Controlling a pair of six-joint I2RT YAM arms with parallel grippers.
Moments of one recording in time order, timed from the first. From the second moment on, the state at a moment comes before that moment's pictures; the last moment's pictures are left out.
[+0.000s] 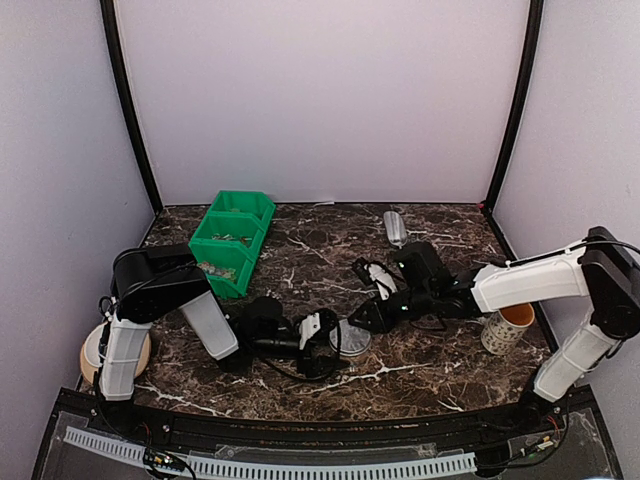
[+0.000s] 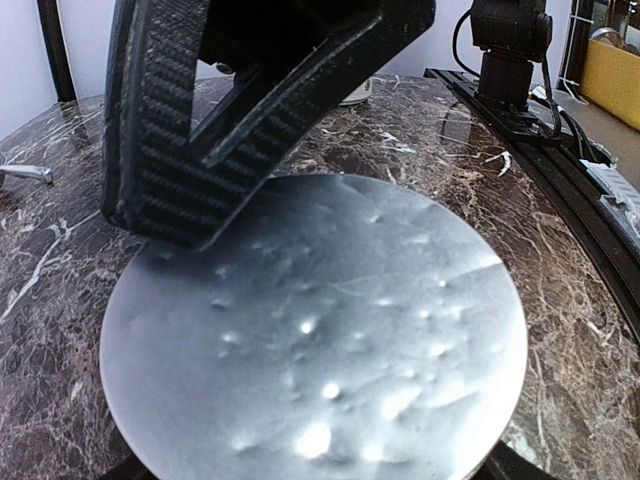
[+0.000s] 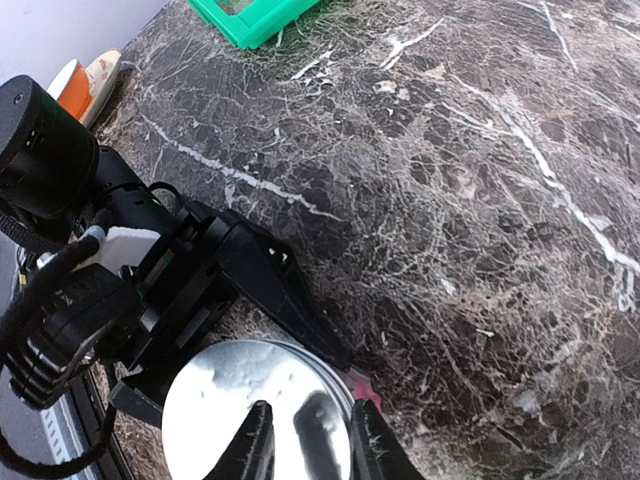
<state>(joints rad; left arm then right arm) -0.94 2.20 0.74 1.12 0.52 0.18 0.85 1.56 0.78 0.04 -0.33 0.26</state>
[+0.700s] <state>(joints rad) -0.95 2.20 0.75 1.11 0.50 0.18 0.84 1.45 0.67 0.02 -0.31 0.27</state>
